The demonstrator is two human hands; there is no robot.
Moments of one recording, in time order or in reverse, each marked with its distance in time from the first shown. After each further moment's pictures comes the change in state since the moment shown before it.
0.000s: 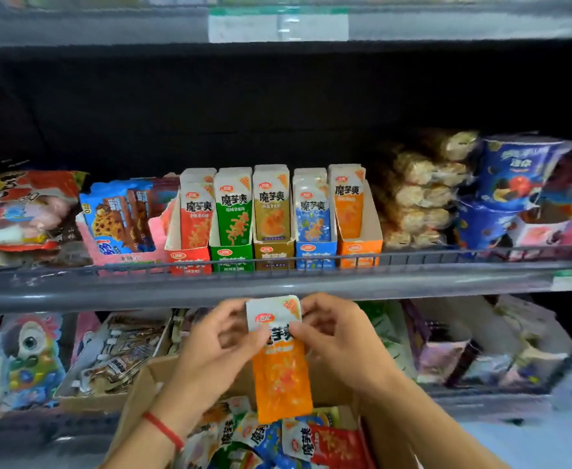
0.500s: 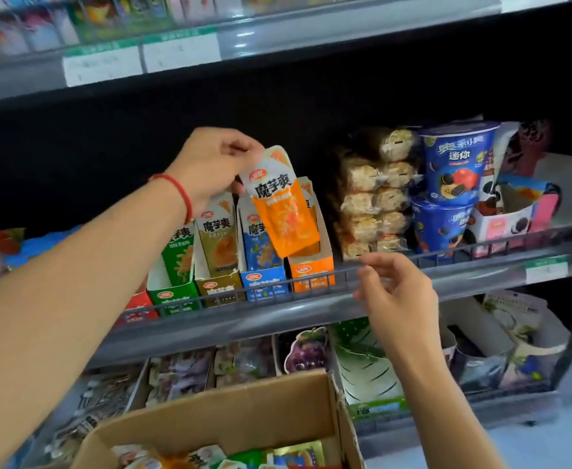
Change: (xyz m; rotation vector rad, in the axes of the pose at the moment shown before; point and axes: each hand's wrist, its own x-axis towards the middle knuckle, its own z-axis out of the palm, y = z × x) left_hand 0.198 0.192 0.061 0.337 0.027 0.380; right_hand 0.017 0.016 -0.119 0.080 0.713 0.101
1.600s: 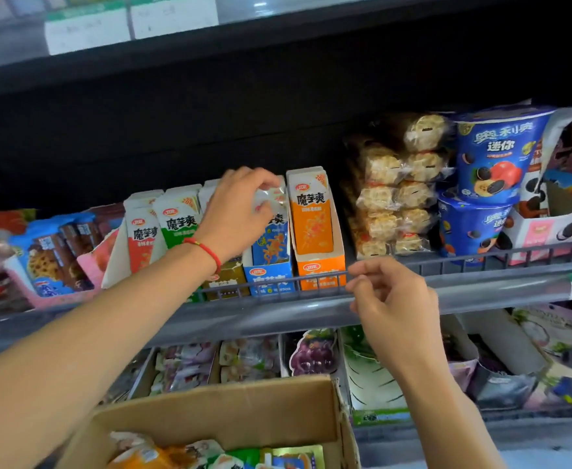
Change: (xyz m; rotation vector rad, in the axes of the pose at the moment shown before) left_hand -0.019 -0.073 0.045 0.618 0.092 0.269; right_hand 0.010 0.009 0.011 -0.138 -0.169 -0.082
